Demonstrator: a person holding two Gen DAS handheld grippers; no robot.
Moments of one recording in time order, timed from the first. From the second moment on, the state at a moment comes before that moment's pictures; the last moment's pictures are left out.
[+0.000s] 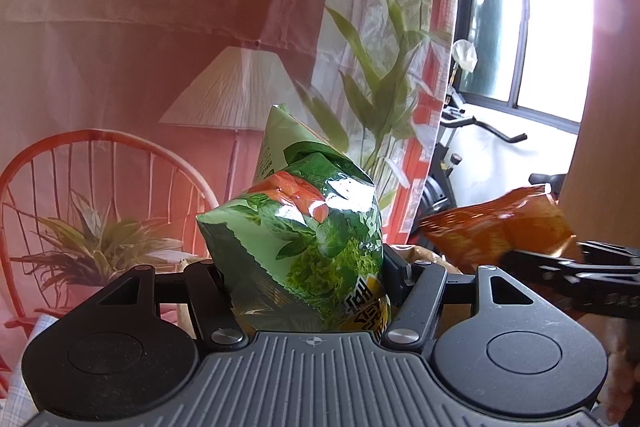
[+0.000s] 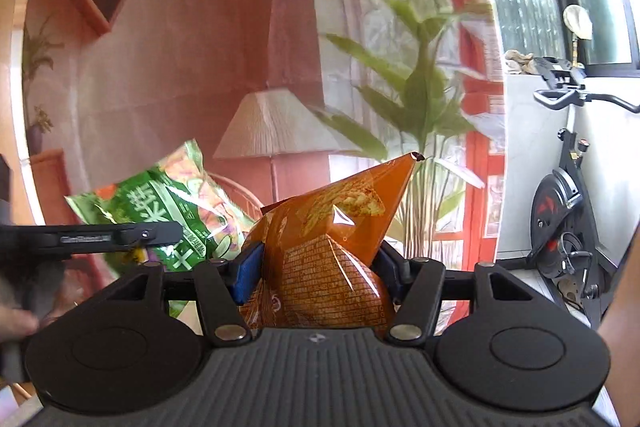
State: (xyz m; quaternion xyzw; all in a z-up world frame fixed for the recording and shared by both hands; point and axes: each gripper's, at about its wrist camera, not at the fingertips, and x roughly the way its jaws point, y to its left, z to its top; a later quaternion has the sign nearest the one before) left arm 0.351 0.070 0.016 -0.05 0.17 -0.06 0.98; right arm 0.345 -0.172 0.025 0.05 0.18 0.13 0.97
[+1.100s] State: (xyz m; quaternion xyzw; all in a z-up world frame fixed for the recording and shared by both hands) left arm 0.307 0.079 0.027 -0.01 0.22 -0.08 0.97; right arm 0.316 -0.171 0.006 0.08 0.19 0.12 0.97
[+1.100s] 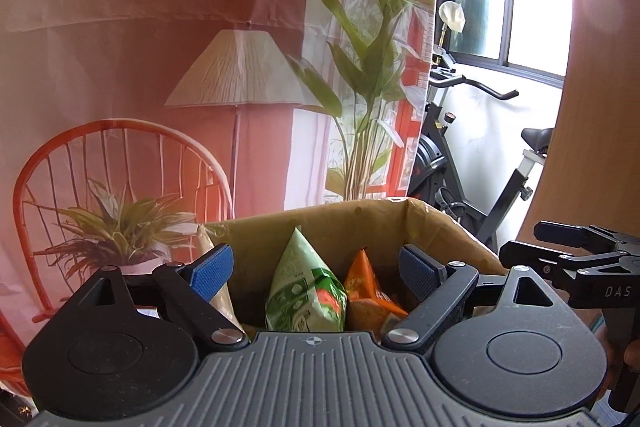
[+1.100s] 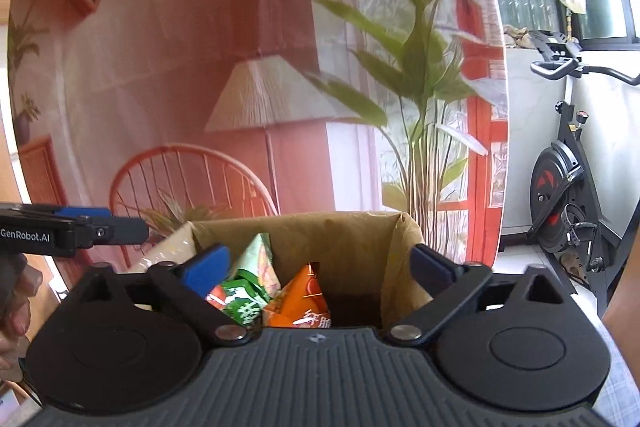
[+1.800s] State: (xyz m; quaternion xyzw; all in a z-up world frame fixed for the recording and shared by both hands) left arm 0.209 0.082 0.000 -0.04 0.24 -0.05 0.97; right arm 0.227 -0.157 -0.014 0.12 0.22 0.11 0.96
